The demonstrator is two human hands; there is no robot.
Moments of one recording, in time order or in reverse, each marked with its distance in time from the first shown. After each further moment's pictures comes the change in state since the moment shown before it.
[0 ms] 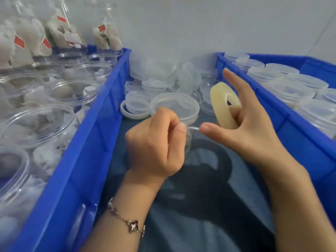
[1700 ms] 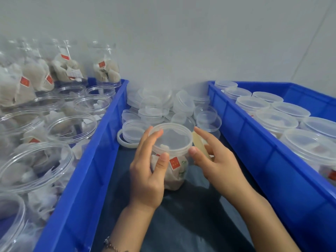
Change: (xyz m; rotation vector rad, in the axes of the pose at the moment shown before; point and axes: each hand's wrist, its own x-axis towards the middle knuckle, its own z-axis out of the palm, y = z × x) left_hand -0.016 -0.030 0.024 -0.426 -0.086 -0.422; right_hand 0.005 0.027 0.031 0.111 -0.076 0.254
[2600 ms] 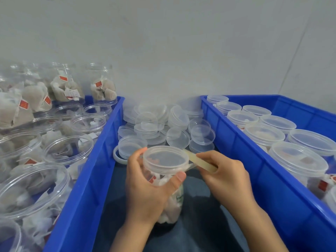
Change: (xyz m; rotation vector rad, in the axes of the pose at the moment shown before) left_hand 0.007 0.021 0.005 -0.089 0.053 -0.268; right_hand -0.001 -0.001 -0.017 -0.486 0.286 -0.007
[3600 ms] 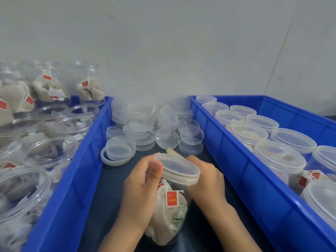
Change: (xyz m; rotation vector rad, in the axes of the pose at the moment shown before) left_hand -0.007 0.024 0.005 0.050 -0.218 -0.061; right_hand 0.002 0.003 0.018 -0.167 -0.131 -0.017
